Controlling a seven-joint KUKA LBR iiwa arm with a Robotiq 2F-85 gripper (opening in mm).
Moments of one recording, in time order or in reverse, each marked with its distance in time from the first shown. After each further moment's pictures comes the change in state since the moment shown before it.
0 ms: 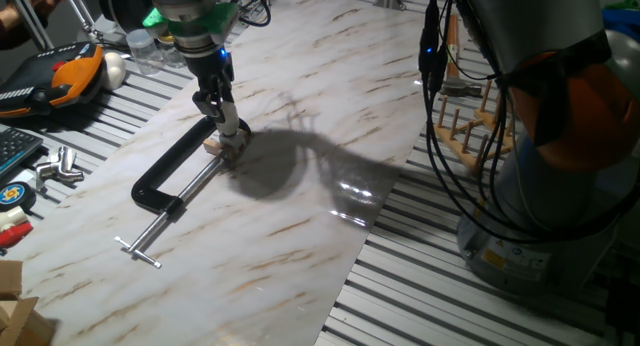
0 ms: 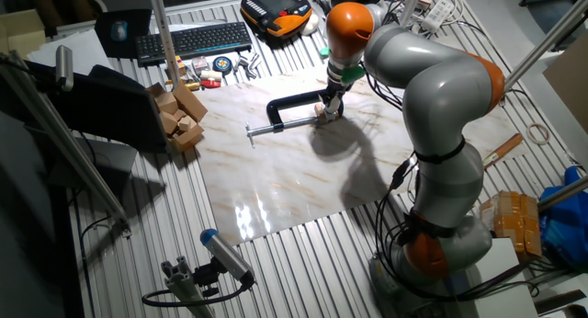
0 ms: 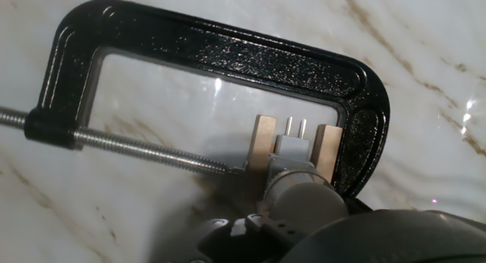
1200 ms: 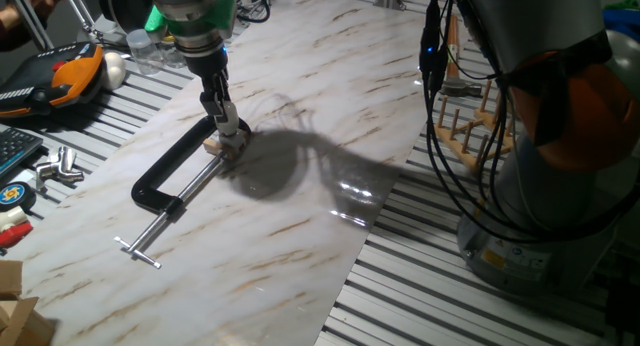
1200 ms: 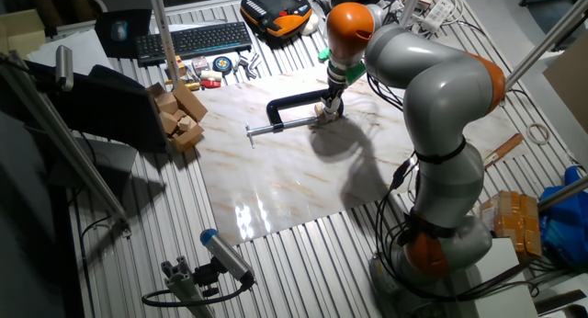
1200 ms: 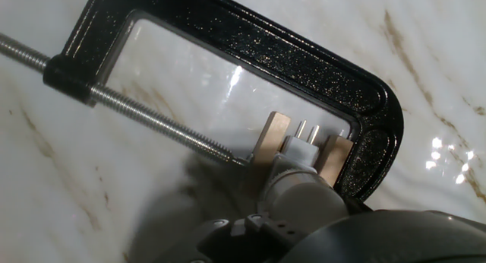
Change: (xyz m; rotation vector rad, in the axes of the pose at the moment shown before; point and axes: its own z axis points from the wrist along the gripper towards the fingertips) arm 0.000 0.000 0.000 -0.002 -0.006 -0.190
